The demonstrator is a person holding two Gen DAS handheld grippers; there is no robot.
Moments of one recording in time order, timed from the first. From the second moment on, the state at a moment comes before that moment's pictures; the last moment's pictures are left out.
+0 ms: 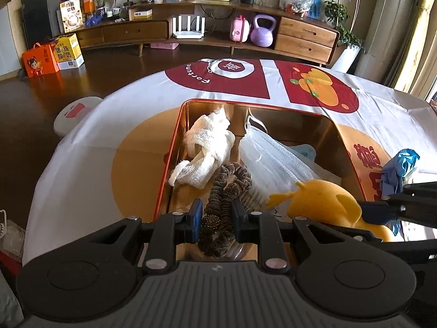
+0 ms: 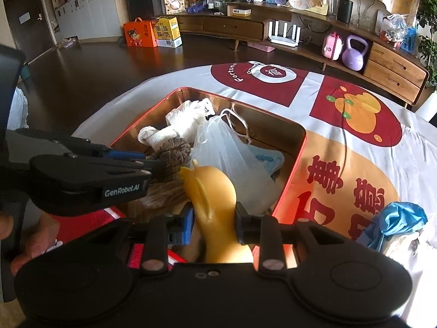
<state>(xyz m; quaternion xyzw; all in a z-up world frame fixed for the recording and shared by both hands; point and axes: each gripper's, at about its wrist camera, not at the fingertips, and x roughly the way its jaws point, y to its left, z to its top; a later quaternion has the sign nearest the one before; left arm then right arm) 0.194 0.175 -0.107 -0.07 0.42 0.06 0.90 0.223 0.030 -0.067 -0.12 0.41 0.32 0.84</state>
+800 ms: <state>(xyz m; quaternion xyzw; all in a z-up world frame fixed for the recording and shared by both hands) 0.168 0.165 -0.083 -0.07 0.40 0.05 0.91 0.207 -0.004 -0.033 -0.08 0.38 0.32 0.87</state>
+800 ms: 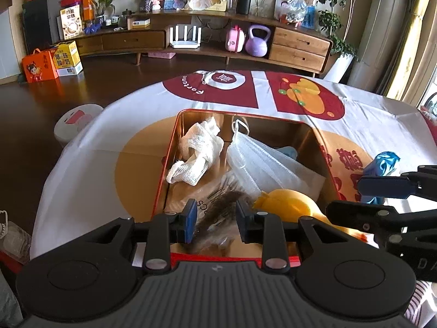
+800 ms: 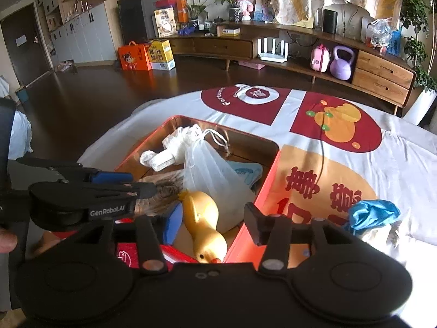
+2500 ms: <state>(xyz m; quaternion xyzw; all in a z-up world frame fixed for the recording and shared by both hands) 0.102 0.028 -0.015 -0.05 0.30 -0.02 0.95 0.147 -0.194 0.013 -0.01 0.30 0.26 0.92</state>
